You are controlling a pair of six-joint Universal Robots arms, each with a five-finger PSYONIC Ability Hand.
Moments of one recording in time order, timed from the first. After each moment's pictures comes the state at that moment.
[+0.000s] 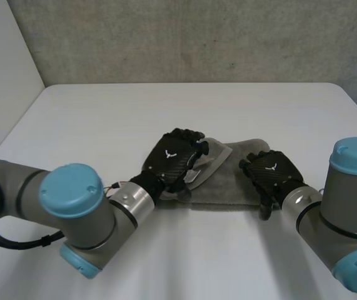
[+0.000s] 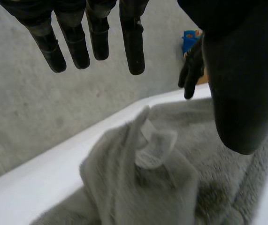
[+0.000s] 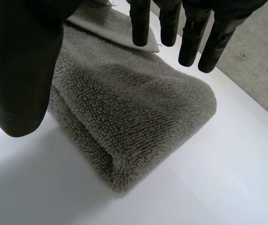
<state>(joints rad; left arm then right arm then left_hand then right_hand) 4.09 -2.16 -1.60 3.74 -1.27 3.23 1.98 -1.18 1.72 -0.14 1.48 2.70 0.30 0.29 0.30 0.30 0.09 0.24 0.24 0.24 0.26 0.06</state>
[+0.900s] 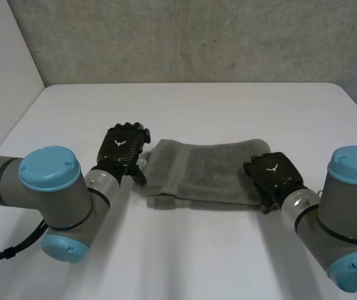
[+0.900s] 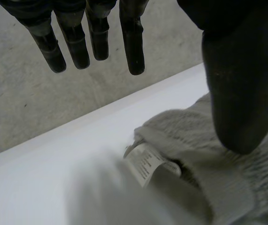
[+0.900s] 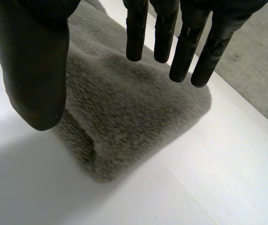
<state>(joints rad) 4.21 -2.15 -1.60 3.65 -1.53 3.23 1.96 -1.14 1.75 -0.24 1.47 2.68 0.30 0.29 0.30 0.30 0.11 0.43 0.43 0.44 0.44 0.27</state>
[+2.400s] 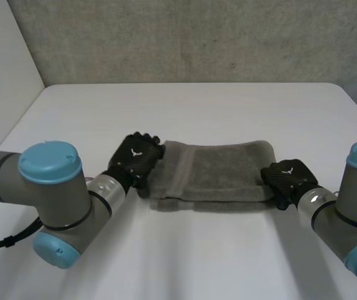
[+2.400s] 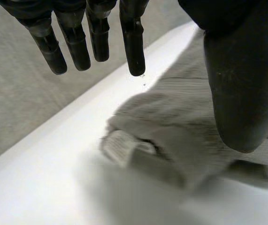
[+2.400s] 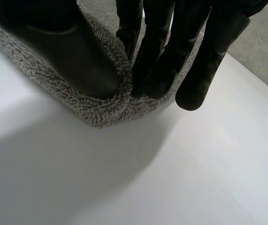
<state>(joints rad) 4.20 -2.12 -1.58 3.50 -1.40 3.46 1.84 -1.11 1.74 -0.17 1.41 2.66 0.31 0.31 0.31 0.32 0.10 1.26 1.27 1.32 1.33 1.14</state>
